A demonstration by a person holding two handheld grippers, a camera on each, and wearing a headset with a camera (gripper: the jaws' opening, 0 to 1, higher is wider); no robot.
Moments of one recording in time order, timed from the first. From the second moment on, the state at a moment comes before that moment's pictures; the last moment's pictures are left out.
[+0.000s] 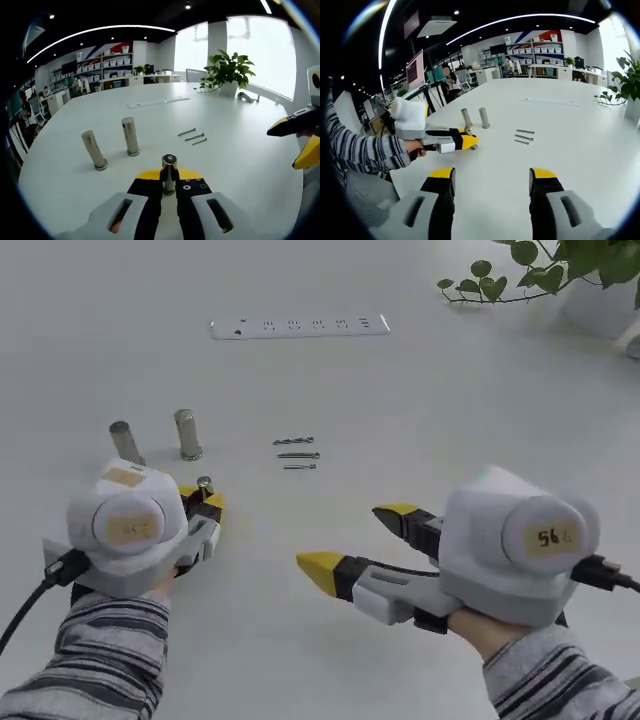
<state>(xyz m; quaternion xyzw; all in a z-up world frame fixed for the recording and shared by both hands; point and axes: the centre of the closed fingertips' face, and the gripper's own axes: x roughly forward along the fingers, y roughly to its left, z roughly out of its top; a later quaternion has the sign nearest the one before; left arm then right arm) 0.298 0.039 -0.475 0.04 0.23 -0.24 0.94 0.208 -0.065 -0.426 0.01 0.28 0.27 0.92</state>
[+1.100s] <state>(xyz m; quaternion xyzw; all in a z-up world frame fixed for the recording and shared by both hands) 0.275 0.044 -0.465 0.04 0.25 -0.27 0.93 0.245 -0.079 -0.428 -0.06 0.33 0.34 0.88</state>
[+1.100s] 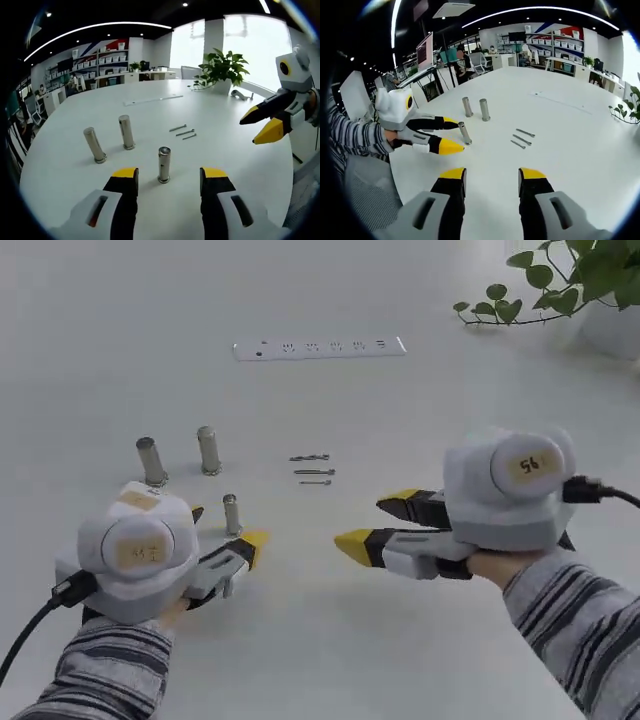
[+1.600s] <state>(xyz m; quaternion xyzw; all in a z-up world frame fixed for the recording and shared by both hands) 0.265 0.048 -0.441 0.01 0.23 -0.28 0.93 0.292 -0.068 -0.435 -0.17 0.36 0.42 0.81</state>
